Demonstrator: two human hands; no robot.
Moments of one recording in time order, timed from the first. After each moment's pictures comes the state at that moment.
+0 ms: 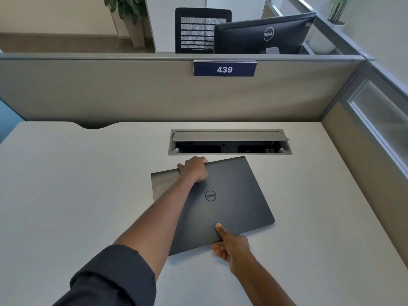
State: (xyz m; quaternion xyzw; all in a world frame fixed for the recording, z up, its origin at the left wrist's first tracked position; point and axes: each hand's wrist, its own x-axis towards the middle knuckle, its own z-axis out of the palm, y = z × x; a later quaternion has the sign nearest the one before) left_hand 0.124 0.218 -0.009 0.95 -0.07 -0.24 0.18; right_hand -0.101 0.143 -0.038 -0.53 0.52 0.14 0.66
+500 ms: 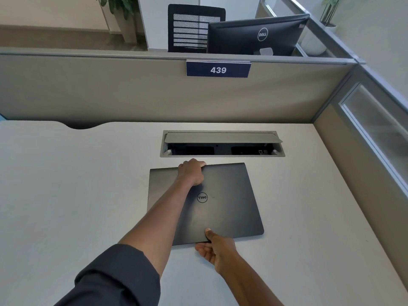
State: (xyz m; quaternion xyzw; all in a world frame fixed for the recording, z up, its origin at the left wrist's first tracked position) left_hand 0.136 0.206 -0.039 0.96 -0.16 -0.20 0.13; right_hand -0.086 0.154 -0.038 -0.43 0.53 0.17 0.71
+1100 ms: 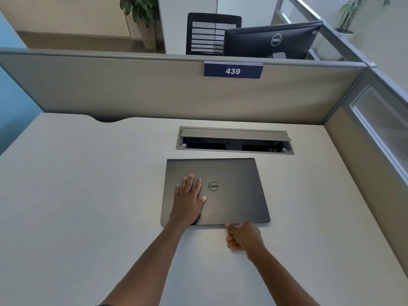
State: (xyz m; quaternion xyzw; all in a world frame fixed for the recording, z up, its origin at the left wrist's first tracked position) left_hand -0.001 0.284 -0.079 0.97 -0.15 -0.09 0.17; right_hand -0.114 0.112 -0.040 -0.68 0.43 0.19 0.57
